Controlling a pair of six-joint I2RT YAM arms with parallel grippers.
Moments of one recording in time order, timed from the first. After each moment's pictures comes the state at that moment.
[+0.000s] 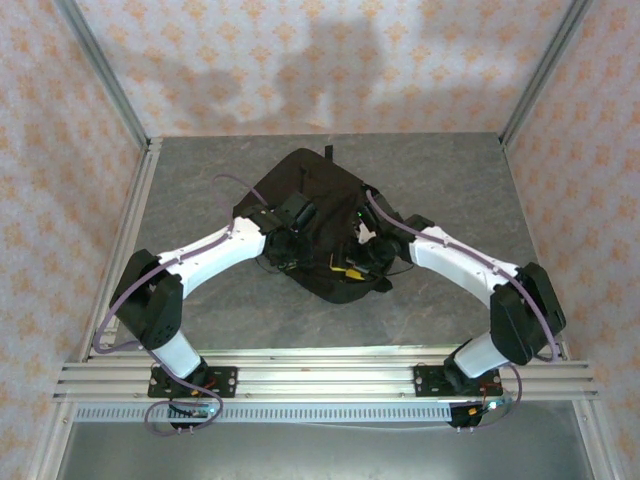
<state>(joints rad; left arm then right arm) -0.63 1.65 1.24 -0.86 0.03 -0.91 0.63 1.50 1.06 -0.69 -0.46 0.85</state>
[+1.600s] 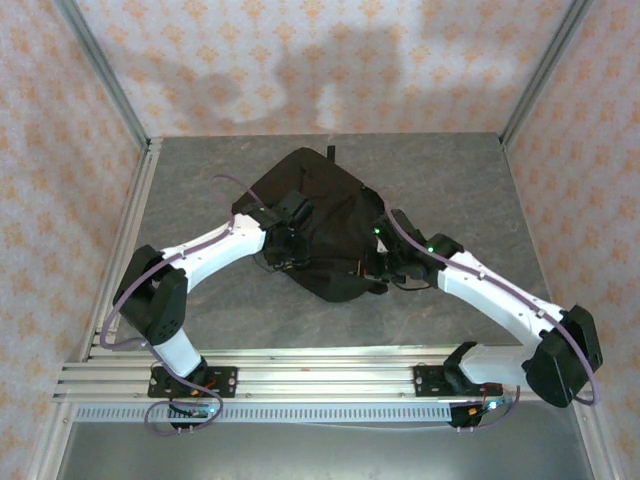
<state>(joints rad) -0.60 1.67 1.24 -0.88 0.03 -0.91 0.68 1.22 0.94 -0.75 -0.16 0.75</state>
